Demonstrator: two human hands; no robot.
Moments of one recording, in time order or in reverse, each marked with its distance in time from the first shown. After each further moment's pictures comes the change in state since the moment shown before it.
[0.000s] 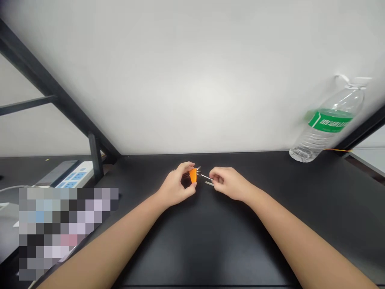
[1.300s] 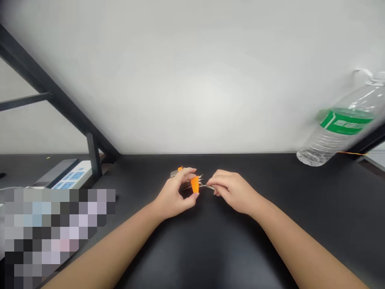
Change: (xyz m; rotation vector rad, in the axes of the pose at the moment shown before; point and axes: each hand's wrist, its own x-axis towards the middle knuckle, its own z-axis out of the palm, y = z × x) left_hand -0.007 0.014 -0.002 -0.109 -0.044 0.032; right_hand -0.010 -0.006 -0.002 0.198 0.042 -0.180
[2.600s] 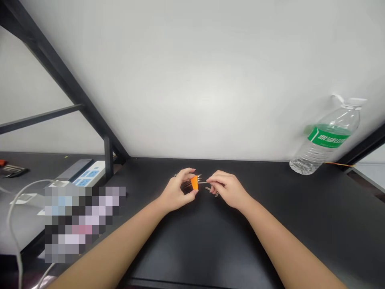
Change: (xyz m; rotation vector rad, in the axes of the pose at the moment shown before) left_hand -0.001 -0.002 -0.002 0.049 0.083 -0.025; right_hand 0.005 0.009 0.010 0.218 0.148 -0.037
